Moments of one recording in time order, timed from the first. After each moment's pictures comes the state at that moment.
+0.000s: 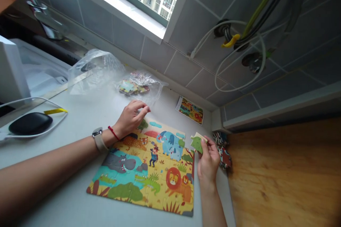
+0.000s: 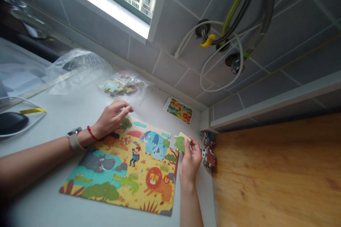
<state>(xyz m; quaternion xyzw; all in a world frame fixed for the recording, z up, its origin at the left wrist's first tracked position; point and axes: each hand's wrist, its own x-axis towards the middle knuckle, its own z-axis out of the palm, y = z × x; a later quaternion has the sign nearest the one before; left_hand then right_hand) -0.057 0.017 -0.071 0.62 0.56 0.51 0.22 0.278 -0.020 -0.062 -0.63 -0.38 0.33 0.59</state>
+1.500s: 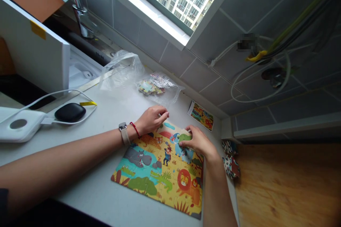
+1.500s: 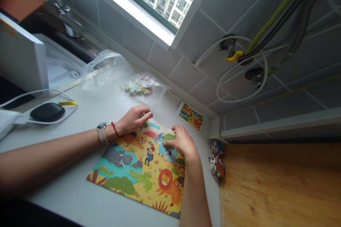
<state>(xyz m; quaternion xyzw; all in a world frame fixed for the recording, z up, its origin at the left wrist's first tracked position) -0.054 0.017 -0.072 0.67 0.51 0.48 0.25 0.196 0.044 0.000 -0.61 -0.75 0.23 -0.09</state>
